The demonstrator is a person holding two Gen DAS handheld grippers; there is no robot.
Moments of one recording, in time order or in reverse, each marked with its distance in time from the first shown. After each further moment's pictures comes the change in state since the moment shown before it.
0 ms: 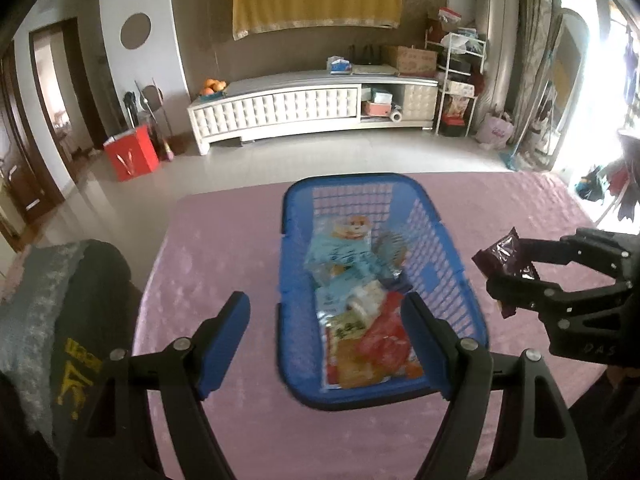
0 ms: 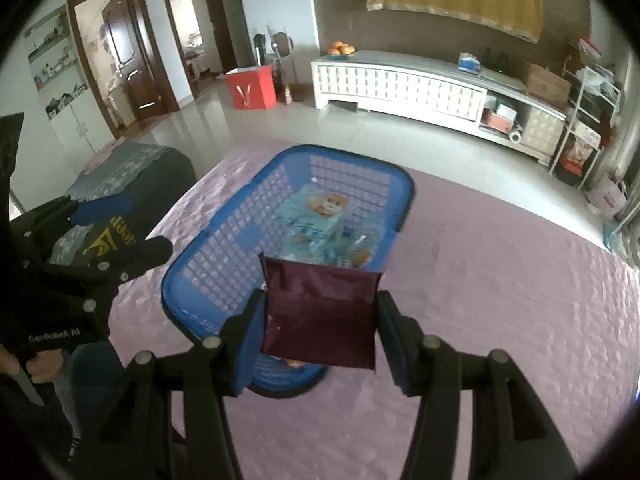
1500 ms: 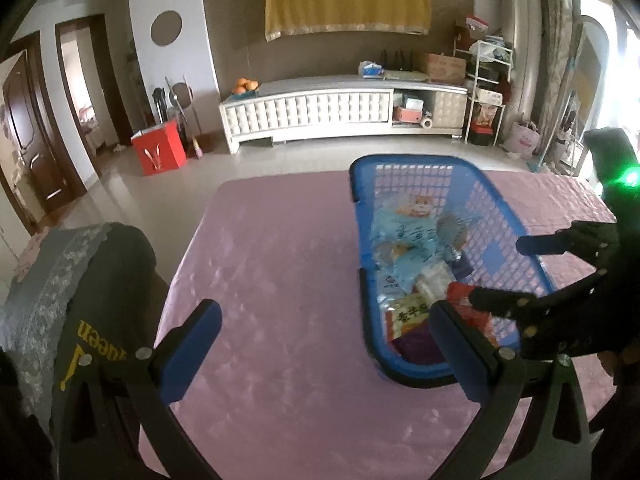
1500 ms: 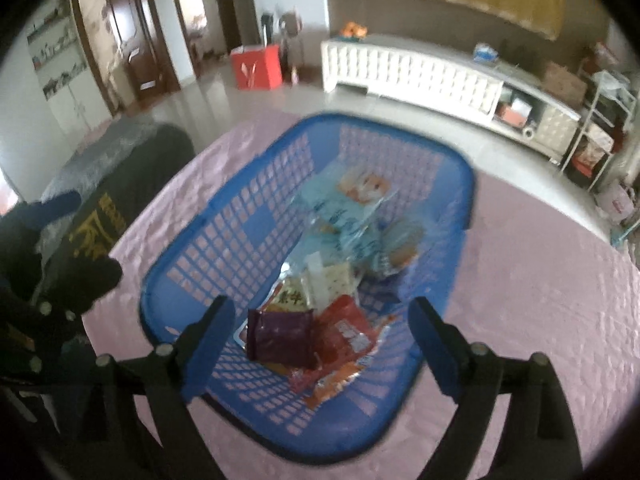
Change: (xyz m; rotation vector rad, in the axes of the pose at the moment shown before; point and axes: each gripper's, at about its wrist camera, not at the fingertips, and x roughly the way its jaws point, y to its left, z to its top) left arm 0.007 0.042 -0.042 -0.048 -0.044 0.078; right arm 0.029 0.021 -0.004 -0.013 0.000 -0.028
